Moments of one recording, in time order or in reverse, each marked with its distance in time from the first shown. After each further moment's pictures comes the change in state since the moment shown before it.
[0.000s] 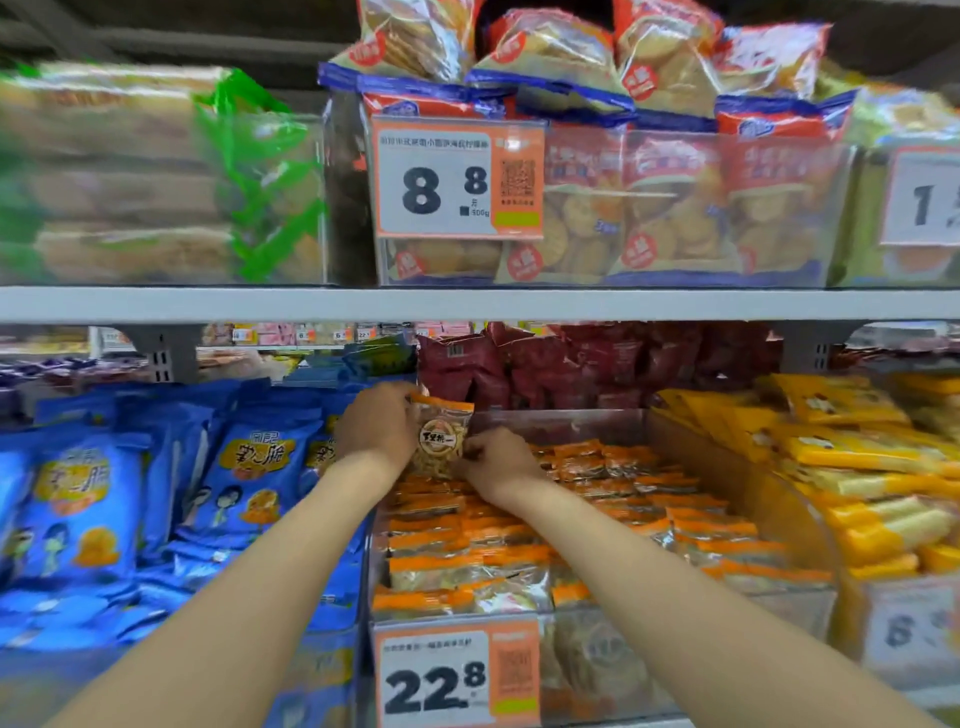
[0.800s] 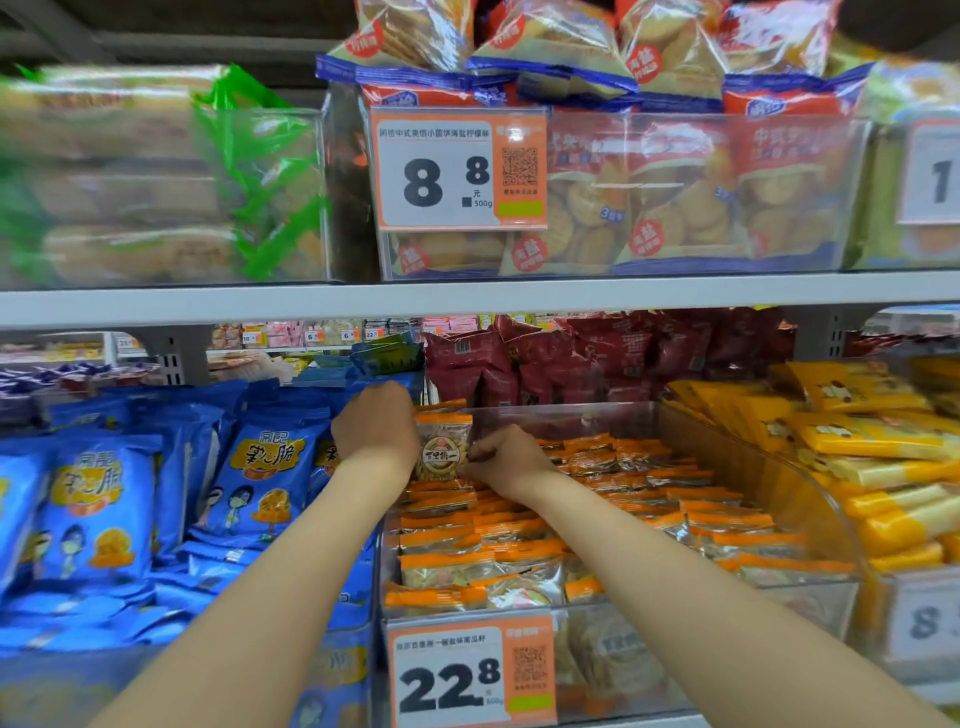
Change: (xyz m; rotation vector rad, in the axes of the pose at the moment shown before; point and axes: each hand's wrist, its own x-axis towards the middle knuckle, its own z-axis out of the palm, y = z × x) left_hand 0.001 -0.003 0.001 0.320 0.025 -0.094; right_hand 0.002 0.005 0.001 0.137 -0.077 0.034
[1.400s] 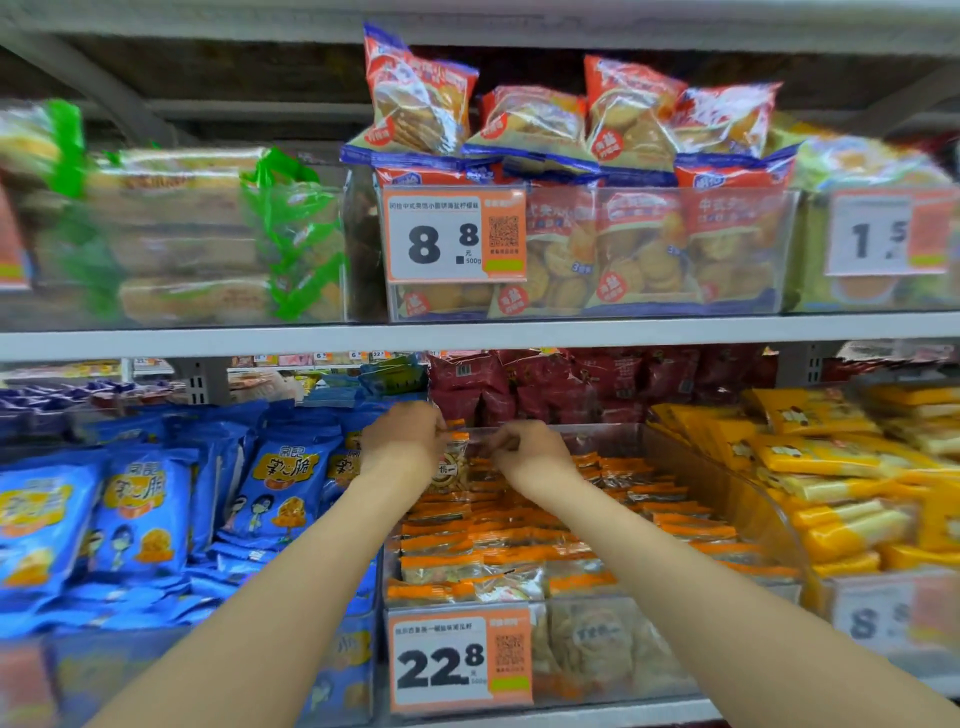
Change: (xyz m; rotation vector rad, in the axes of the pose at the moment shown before) left_hand -0.024 0.025 -0.044 -0.094 -0.166 0.138; right_hand -0.031 -0.020 -0.043 -0.098 0.173 0.018
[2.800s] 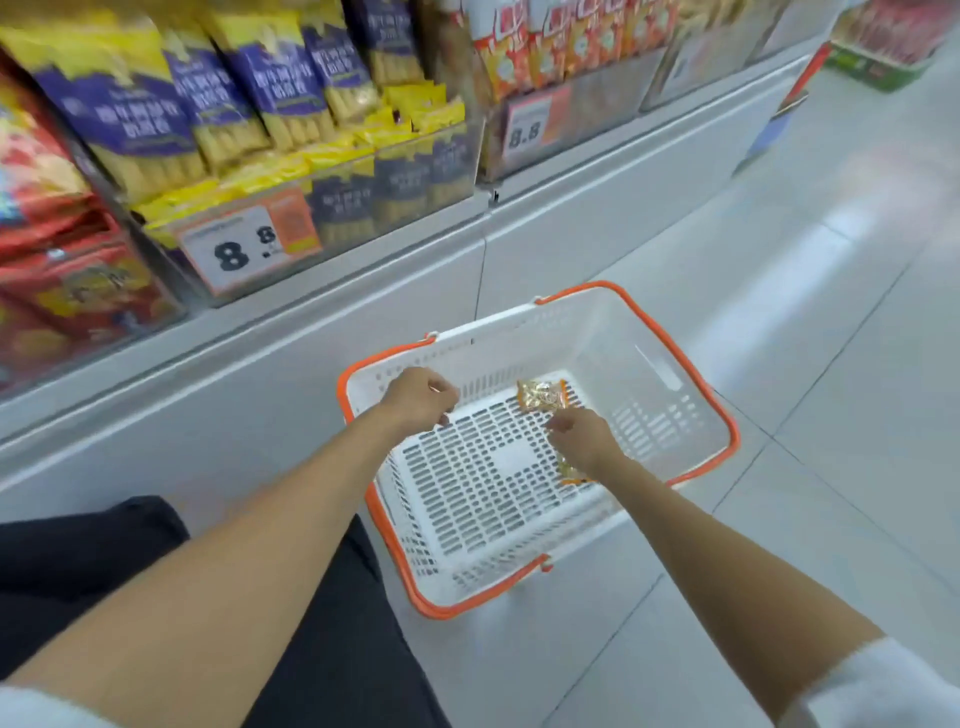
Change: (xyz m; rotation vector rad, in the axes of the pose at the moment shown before) left_hand -0.499 0.325 0.357 -0.678 -1.317 0.055; right_hand -0.652 0.506 -0.090 -0.077 -0.146 1.116
